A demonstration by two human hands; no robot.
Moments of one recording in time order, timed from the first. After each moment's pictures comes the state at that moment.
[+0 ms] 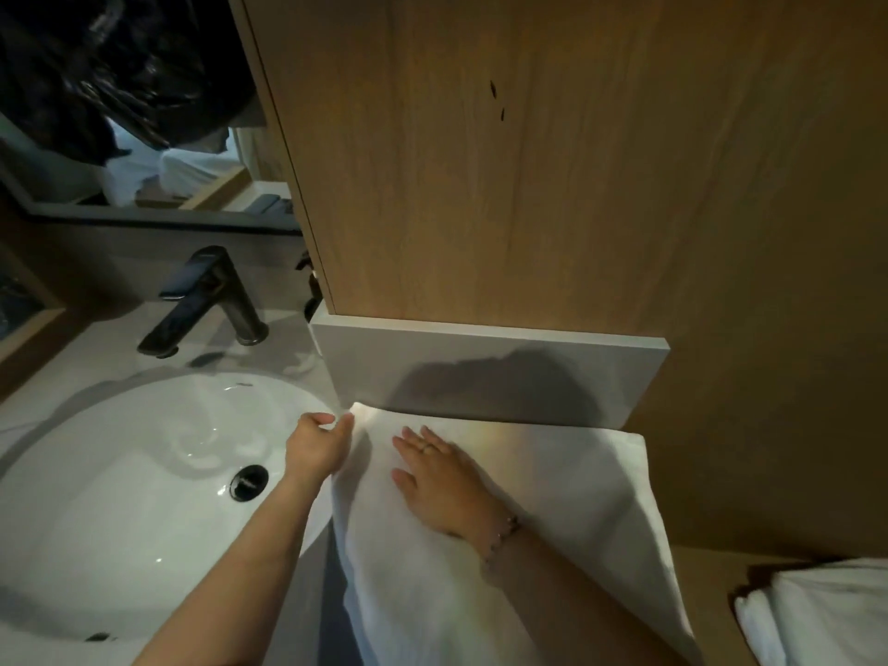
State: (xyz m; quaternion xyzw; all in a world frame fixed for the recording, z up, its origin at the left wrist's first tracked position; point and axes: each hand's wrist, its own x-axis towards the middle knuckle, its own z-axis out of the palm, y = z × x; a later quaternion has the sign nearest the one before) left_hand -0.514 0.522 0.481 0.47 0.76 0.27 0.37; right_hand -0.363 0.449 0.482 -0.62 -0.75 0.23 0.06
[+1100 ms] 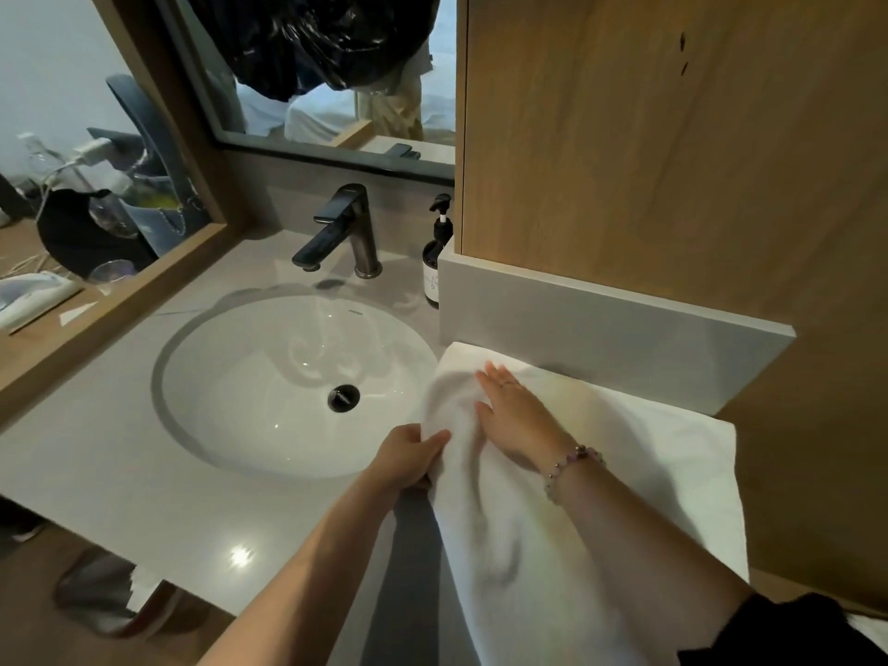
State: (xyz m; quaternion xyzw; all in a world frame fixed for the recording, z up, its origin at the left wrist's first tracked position) left_hand -0.538 0.409 0.494 0.44 0.68 0.24 0.53; right_hand -0.383 0.451 0.490 -0.61 -0.76 0.23 0.01
